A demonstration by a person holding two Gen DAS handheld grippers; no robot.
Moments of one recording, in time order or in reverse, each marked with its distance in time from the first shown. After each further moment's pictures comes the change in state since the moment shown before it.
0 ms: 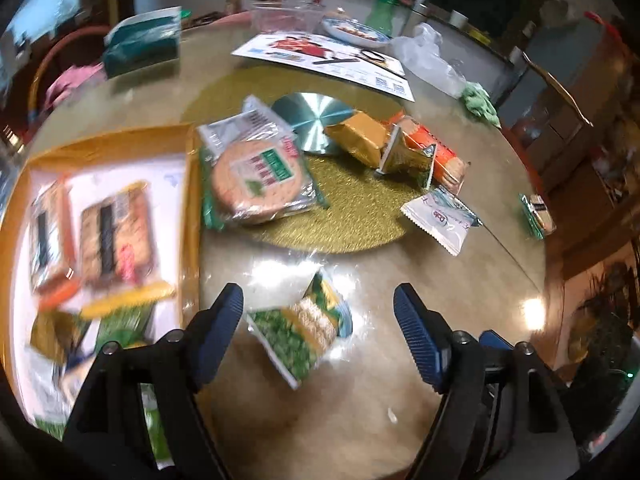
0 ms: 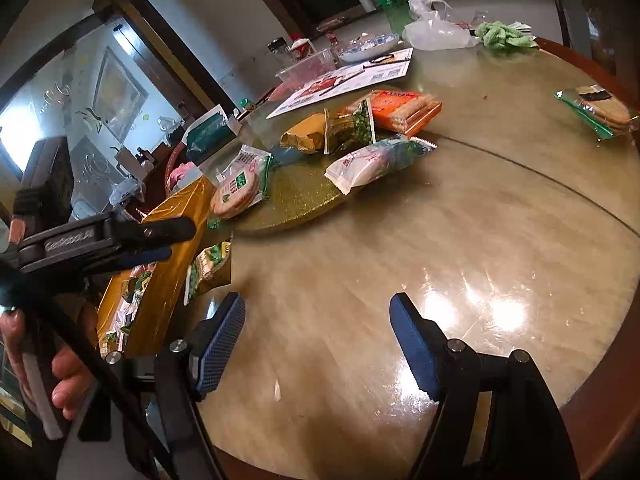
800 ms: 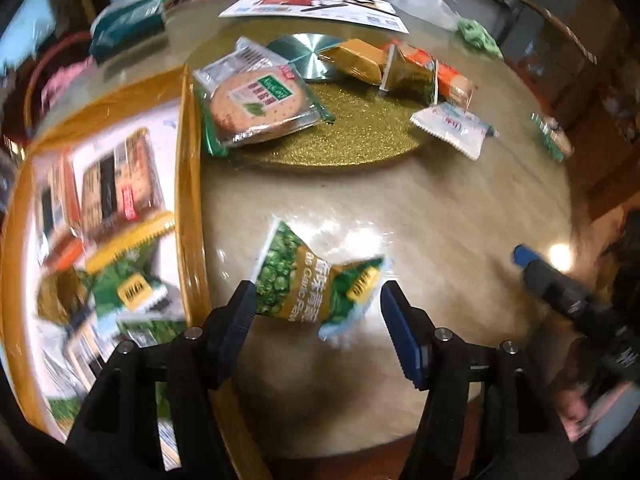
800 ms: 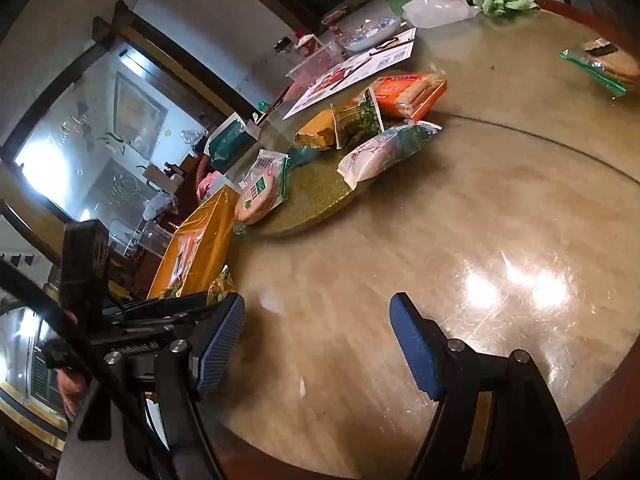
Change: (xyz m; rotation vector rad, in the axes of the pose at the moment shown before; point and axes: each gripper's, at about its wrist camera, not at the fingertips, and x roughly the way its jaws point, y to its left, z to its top) left arm 0.002 0.001 -0.044 0.070 0.140 0.063; right arm -0.003 -0.018 0.000 0.095 0.024 0.156
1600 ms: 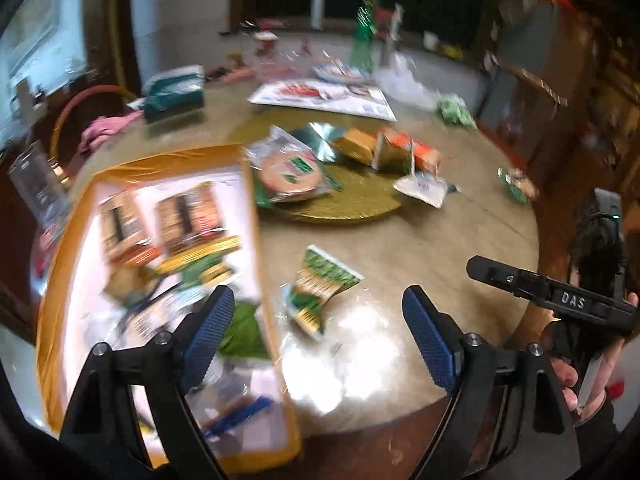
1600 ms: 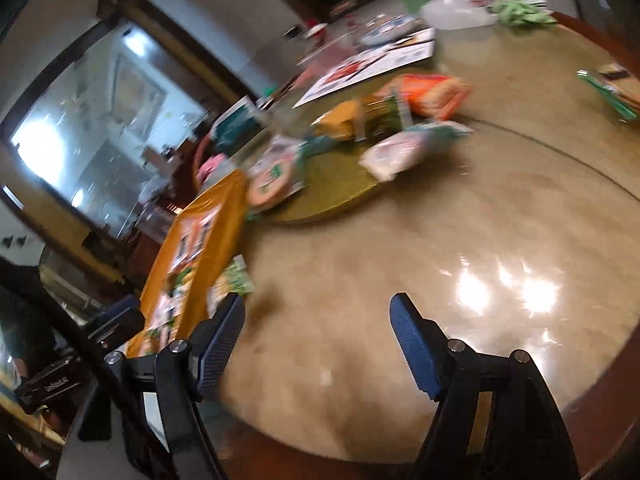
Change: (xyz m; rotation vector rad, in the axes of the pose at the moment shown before) left arm -0.069 0.009 -0.038 0.048 -0.293 0.022; right arm 0.003 0.025 0.002 -0.041 0.025 -0.054
